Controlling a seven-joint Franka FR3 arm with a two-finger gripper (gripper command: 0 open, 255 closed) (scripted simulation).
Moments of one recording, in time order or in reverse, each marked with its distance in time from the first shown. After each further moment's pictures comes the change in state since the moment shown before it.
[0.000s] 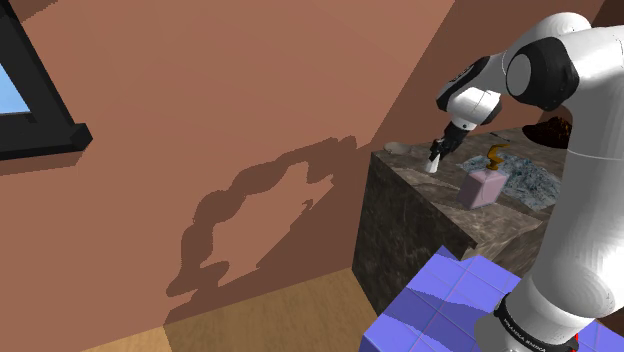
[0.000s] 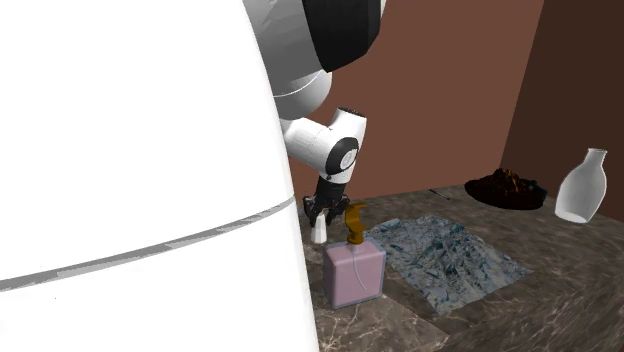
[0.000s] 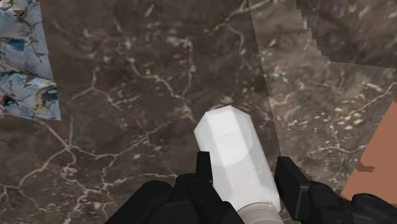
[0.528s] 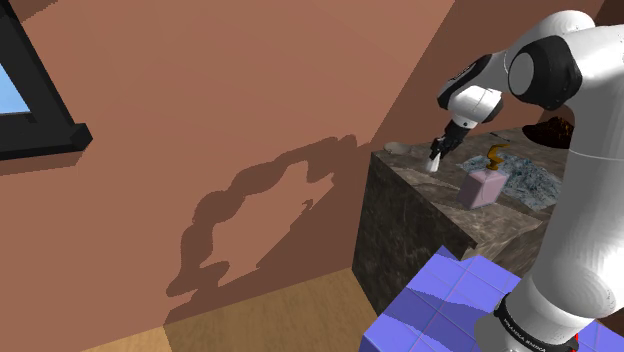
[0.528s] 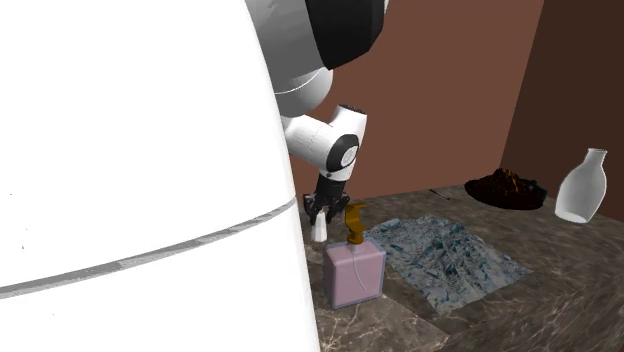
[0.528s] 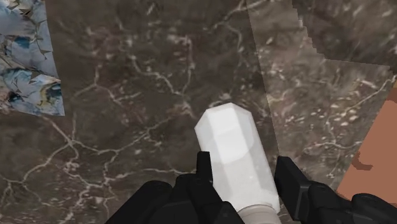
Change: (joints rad) arm 0.005 -0.011 -0.007 0.005 -0.014 -0.011 0.012
